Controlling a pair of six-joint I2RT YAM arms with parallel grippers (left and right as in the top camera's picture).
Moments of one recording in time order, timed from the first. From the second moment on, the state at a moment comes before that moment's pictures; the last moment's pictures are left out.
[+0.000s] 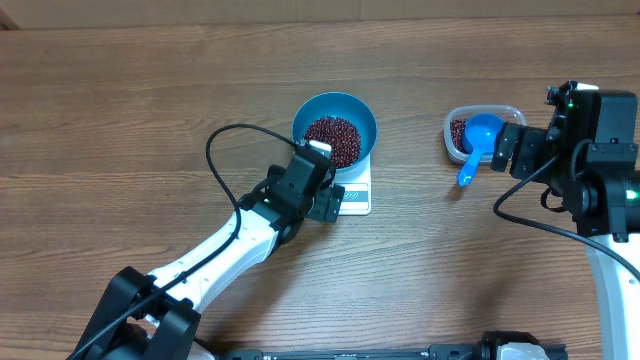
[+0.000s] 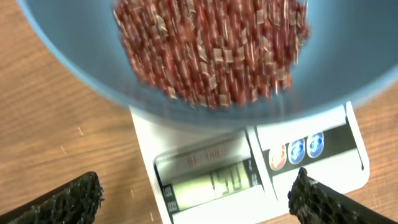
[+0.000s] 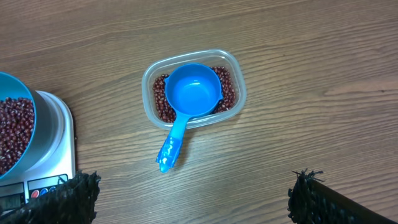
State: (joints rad) left arm -0.60 1.57 0.86 -0.27 -0.14 -0.23; right arm -0.03 1.20 1.38 -1.09 0.10 0.14
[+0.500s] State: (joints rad) left arm -0.60 1.57 0.86 -0.42 -0.05 -0.26; right arm -0.03 1.20 1.38 -1.09 0.10 0.14
